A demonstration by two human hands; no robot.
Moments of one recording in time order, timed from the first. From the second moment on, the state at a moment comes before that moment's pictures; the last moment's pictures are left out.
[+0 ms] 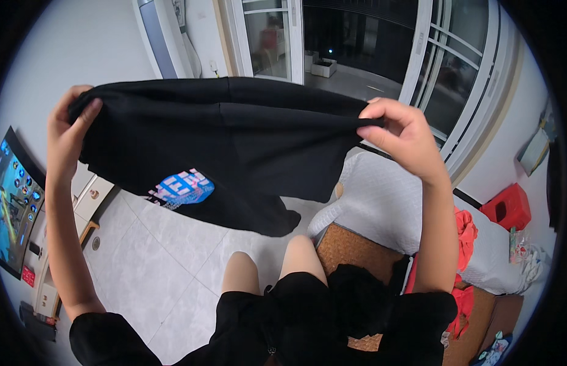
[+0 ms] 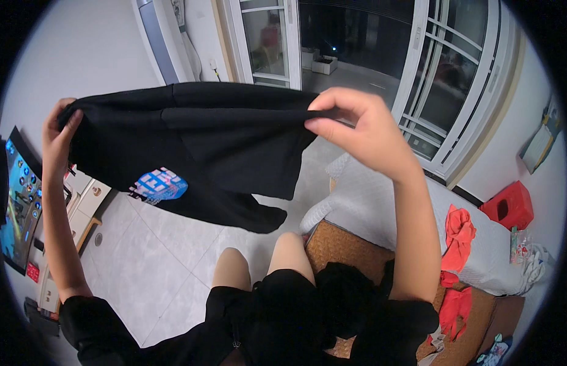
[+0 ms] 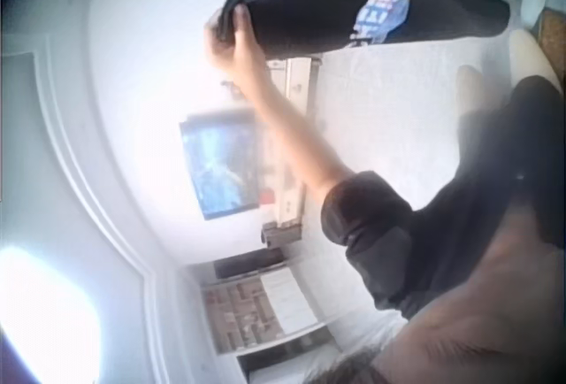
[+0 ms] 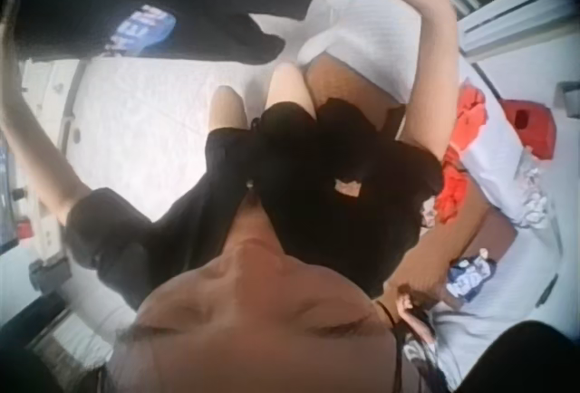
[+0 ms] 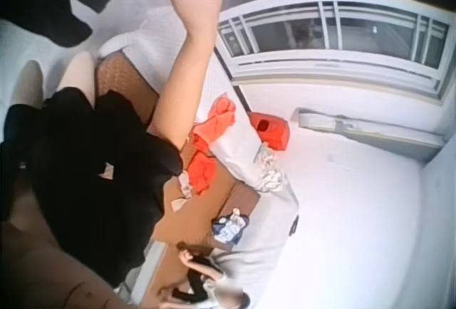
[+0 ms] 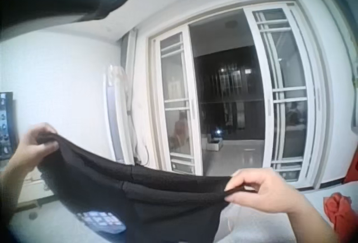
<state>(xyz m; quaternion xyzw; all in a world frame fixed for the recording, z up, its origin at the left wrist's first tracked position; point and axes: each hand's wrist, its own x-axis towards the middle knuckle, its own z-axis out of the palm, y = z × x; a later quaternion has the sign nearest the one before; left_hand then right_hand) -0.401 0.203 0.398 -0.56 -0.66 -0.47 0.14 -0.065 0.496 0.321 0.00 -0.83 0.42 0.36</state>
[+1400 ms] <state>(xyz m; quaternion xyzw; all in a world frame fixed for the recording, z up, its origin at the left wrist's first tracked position) -0.324 0.086 0.041 -0.53 -0.42 0.14 -0.72 0.016 0.345 0.041 -0.17 -0.55 0.73 -0.37</state>
